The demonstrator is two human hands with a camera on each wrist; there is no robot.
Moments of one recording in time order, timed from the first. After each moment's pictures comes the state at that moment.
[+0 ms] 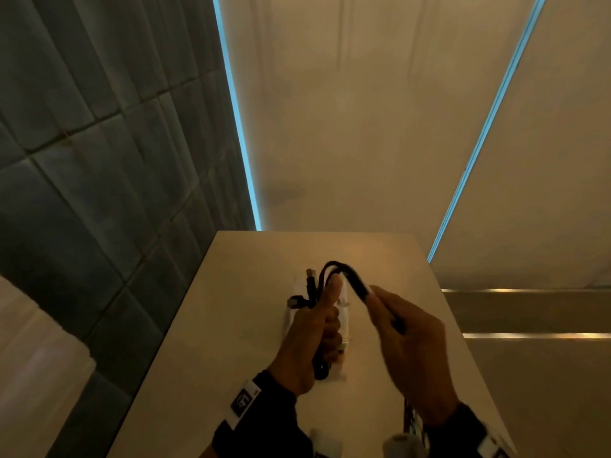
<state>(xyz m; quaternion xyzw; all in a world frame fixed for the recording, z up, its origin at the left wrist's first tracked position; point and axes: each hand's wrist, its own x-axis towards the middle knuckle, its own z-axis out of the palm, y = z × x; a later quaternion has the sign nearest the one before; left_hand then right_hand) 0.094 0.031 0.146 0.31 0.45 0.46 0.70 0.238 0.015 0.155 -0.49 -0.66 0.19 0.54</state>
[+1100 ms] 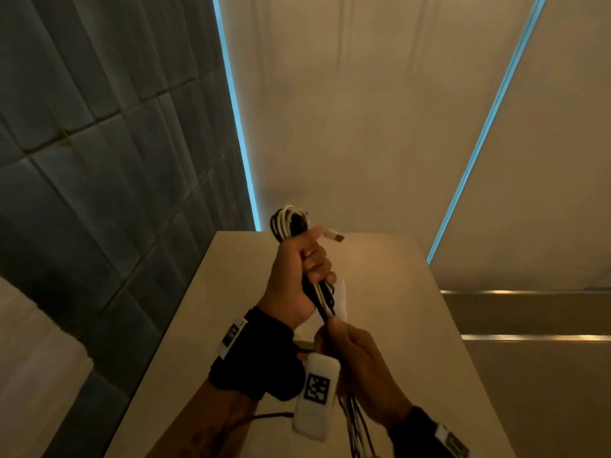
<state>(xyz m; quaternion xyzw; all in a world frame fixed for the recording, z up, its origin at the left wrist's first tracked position) 0.087 0.084 0.204 0.23 0.33 0.57 0.72 0.206 0.012 0.128 -0.36 -0.53 0.66 0.40</state>
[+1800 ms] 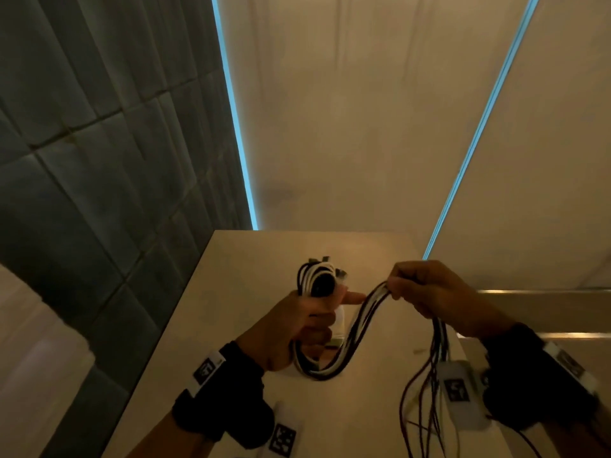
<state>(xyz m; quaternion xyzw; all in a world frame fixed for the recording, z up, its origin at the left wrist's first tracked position) 0.066 0.028 0.176 0.40 0.38 0.33 0.76 0.306 0.063 0.203 -0.42 -0.72 0.47 0.30</state>
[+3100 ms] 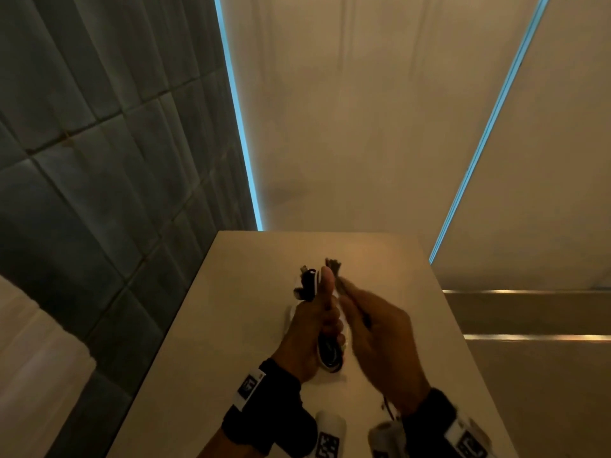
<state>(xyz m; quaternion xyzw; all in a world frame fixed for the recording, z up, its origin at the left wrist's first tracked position) 0.097 0.053 0.132 0.27 0.41 0.47 0.73 0.216 0.025 0.147 -0.43 -0.72 0.19 0.51</state>
